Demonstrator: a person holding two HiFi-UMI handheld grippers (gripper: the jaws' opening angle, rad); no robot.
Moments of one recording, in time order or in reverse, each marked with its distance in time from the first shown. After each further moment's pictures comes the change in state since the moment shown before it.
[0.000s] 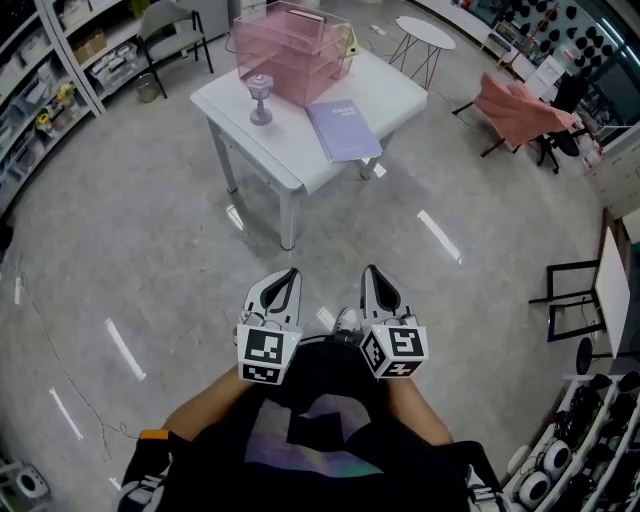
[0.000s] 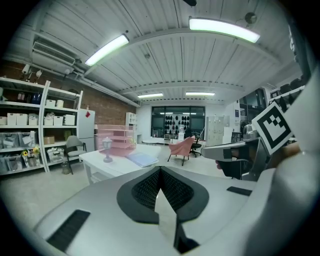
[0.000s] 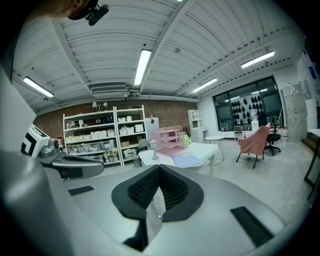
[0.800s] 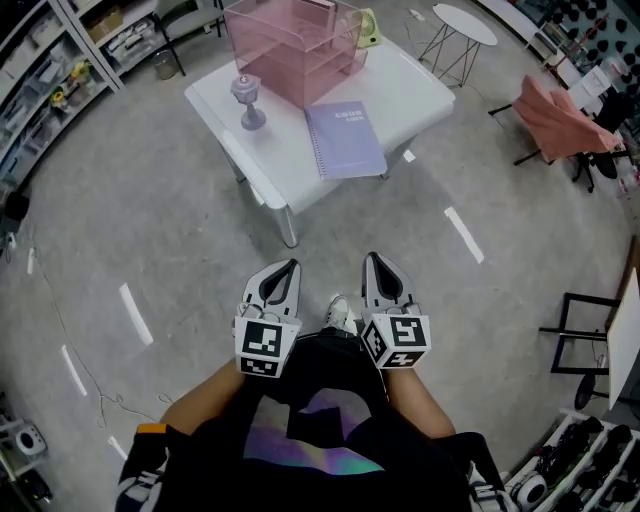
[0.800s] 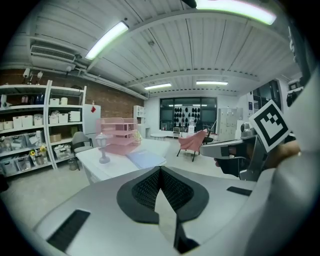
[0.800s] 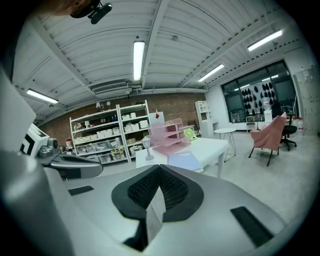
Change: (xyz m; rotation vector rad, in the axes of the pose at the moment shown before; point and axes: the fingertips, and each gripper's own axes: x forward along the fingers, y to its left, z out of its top) left arm 0.148 0.001 0.030 -0.018 0.092 0.118; right arm 0.124 -0.114 0.026 0.022 0.066 0.141
